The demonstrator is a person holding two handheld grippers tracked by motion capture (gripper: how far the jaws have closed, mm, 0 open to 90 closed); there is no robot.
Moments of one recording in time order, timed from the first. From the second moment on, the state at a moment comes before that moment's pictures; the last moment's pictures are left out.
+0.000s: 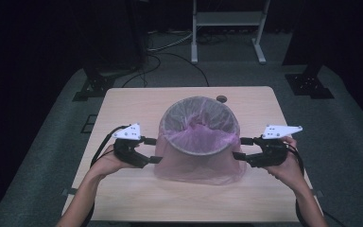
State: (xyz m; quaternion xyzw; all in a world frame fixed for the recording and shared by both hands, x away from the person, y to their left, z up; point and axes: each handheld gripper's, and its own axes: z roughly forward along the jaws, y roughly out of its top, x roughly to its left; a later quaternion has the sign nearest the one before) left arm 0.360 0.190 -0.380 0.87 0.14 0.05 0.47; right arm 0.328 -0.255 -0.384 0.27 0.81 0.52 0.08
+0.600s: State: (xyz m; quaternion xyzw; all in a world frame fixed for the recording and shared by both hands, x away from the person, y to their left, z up) left arm 0.362 0.180 -0.402 0.88 0.13 0.06 0.45; right arm 0.328 -0.230 -0.392 0.29 0.84 0.46 0.06
